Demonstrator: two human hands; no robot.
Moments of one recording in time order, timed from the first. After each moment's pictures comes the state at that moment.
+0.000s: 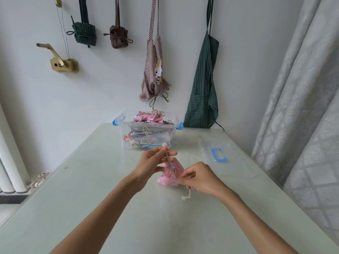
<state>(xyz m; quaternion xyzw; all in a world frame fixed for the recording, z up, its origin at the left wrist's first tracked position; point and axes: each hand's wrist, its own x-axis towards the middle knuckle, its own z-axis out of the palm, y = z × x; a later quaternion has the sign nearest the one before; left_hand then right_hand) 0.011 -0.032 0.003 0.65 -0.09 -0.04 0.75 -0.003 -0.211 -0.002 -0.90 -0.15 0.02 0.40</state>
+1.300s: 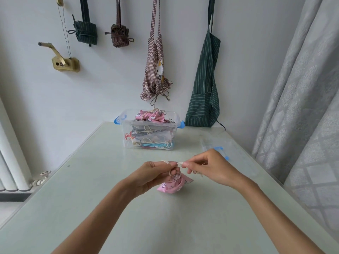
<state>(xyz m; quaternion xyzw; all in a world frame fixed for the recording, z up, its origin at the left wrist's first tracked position) -0.002 -0.021 -0.008 0.61 -0.08 -0.23 0.75 -0.016 -0.226 0.035 -0.87 -0.23 0.00 0.44</state>
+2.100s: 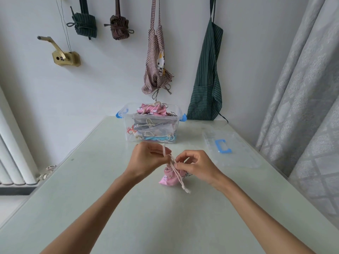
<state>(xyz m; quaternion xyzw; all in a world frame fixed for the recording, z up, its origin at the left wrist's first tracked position) -0.005 -0.015 -0.003 0.81 -0.13 0.14 0.55 -0.005 -0.195 -0.002 -0.82 -0.18 0.01 0.54</state>
